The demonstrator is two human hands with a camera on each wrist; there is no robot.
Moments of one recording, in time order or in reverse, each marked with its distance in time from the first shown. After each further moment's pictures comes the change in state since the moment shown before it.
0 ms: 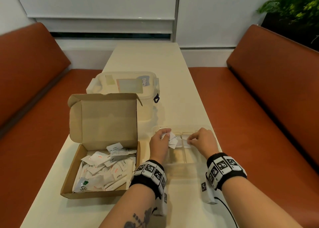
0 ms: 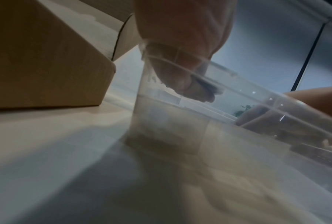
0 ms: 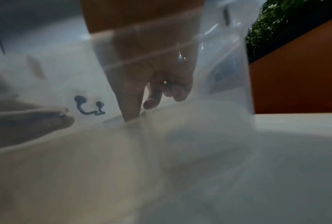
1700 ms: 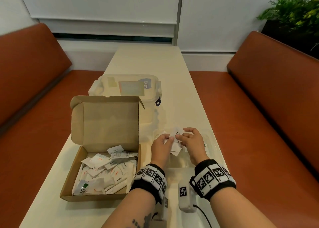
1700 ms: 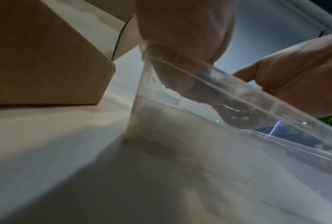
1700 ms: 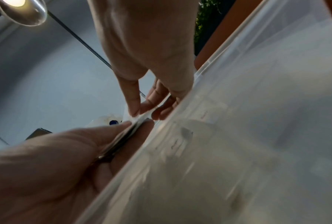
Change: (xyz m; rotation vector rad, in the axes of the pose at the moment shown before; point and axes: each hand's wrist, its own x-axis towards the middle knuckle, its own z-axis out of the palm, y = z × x) left_hand -0.002 0.002 -0.001 0.086 -0.055 0.009; right_hand -0.015 -0.050 0.016 1.084 0.044 0.217
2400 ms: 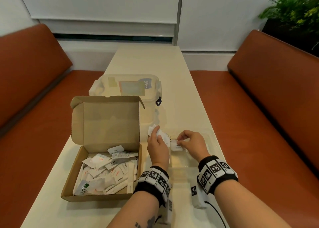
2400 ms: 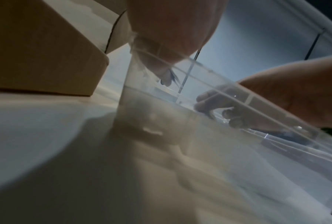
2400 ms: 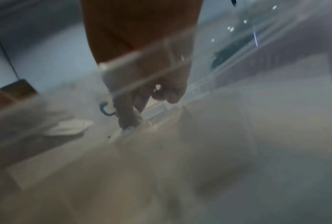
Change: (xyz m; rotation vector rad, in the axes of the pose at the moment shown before) left_hand -0.001 -0.001 0.003 0.084 0.355 0.129; right_hand 0.011 0.003 -0.012 -0.706 -0.124 -0.233
